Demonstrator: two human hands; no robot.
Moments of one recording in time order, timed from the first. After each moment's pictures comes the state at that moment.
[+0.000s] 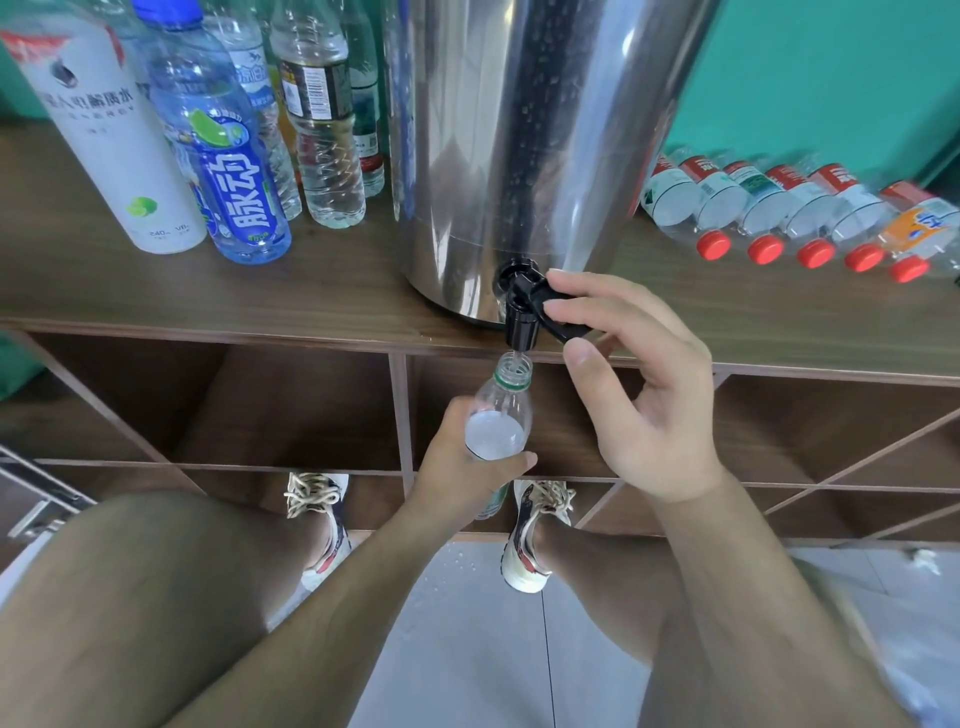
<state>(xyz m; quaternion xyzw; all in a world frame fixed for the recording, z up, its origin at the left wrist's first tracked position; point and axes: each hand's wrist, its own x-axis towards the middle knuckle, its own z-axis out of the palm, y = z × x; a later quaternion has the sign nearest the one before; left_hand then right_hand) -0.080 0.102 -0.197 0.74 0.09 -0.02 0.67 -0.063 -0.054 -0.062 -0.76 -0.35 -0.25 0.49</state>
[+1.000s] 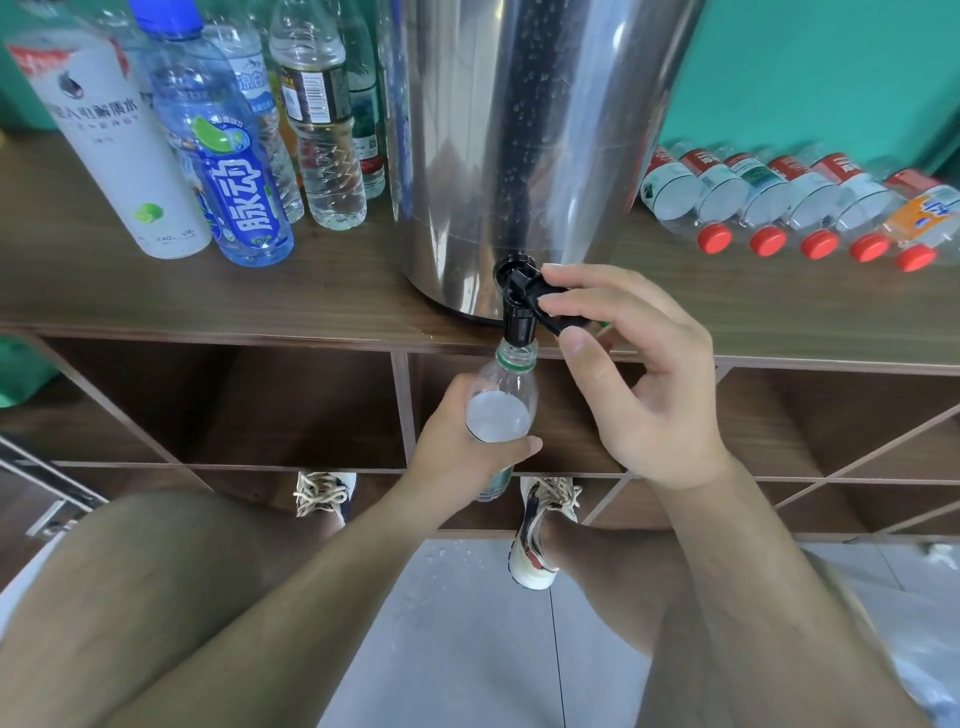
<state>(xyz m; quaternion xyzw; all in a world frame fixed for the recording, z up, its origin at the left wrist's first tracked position) -0.078 0.110 -0.170 0.77 0.07 -0.02 0.64 -0.061 -0.056 -0.058 -0.76 -0.36 -0.25 0.48</state>
